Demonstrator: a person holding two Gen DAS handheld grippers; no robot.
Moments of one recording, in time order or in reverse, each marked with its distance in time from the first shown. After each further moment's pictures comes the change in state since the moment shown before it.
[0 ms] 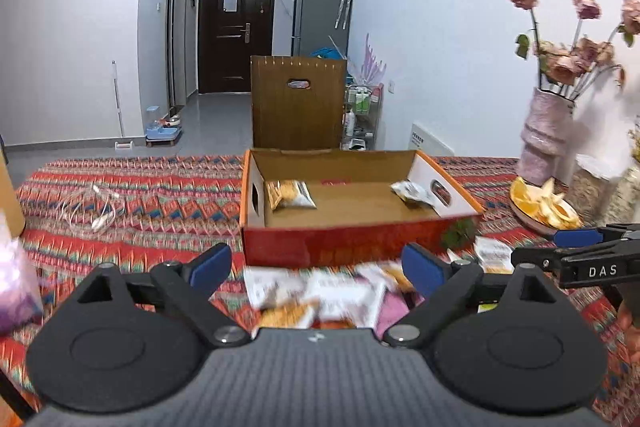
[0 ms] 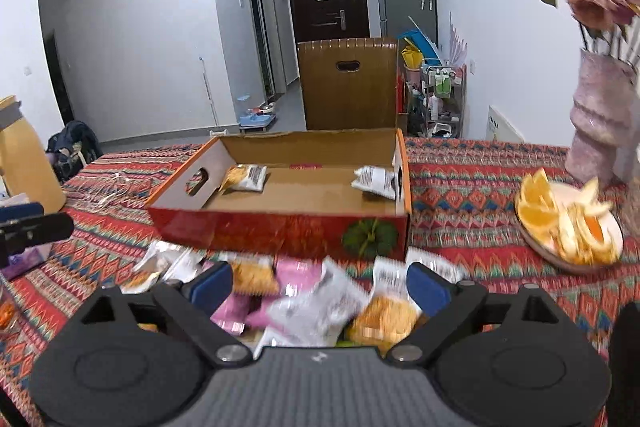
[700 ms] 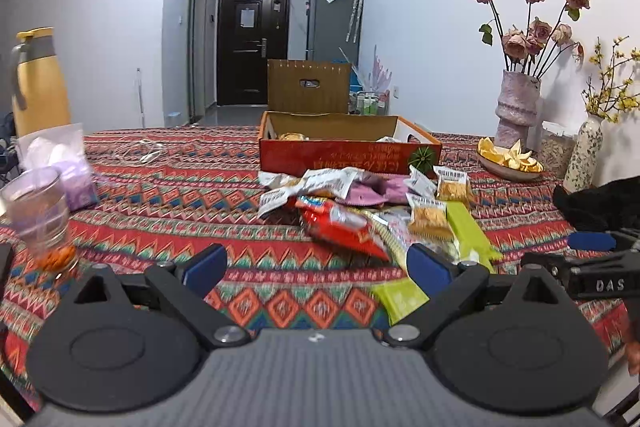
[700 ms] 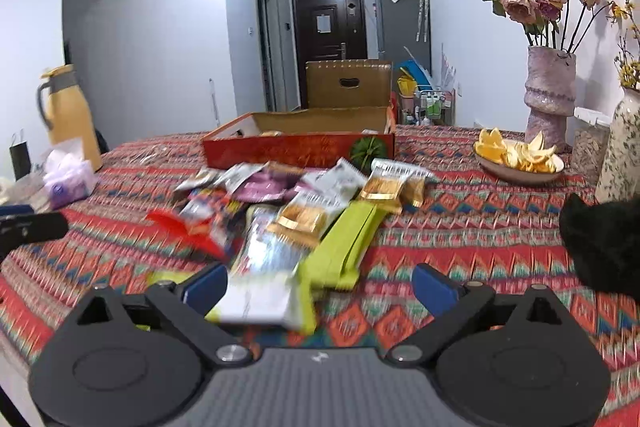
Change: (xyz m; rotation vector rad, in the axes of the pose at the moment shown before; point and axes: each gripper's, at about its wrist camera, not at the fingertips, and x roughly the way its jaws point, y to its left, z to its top) left arm -0.147 -0.035 -0.140 -0.007 -0.065 0.057; right arm -0.129 0.029 -0.166 -0.036 -0.112 -0.009
